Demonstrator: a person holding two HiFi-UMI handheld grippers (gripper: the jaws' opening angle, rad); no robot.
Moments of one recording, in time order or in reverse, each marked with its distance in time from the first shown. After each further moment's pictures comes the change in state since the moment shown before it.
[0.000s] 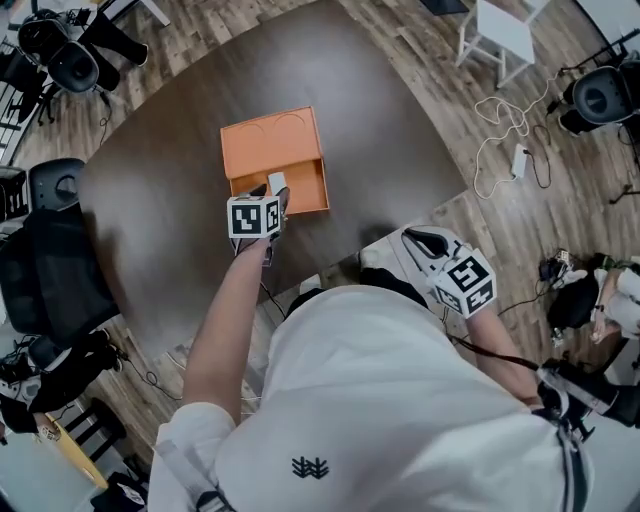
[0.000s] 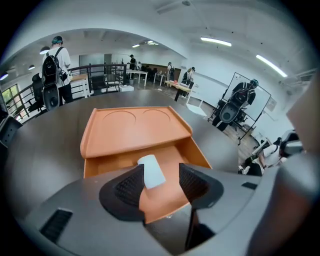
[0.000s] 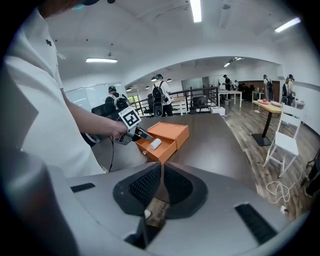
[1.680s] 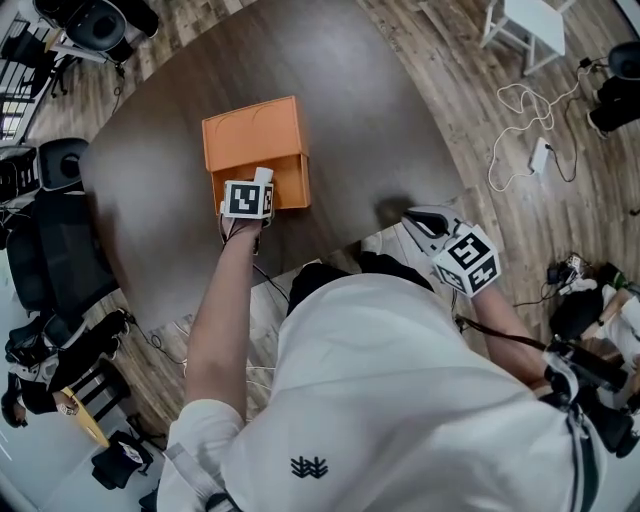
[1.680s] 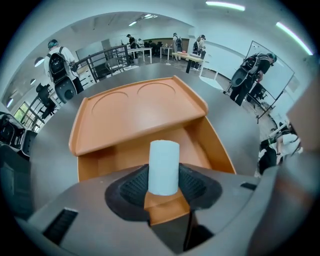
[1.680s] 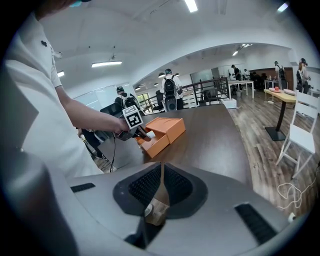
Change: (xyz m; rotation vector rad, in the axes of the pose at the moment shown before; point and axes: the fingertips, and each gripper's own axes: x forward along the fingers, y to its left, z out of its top) left arm 0.025 0.014 -0.023 0.035 0.276 0.199; right arm 0.015 -0.069 -0.013 0.003 0.054 0.165
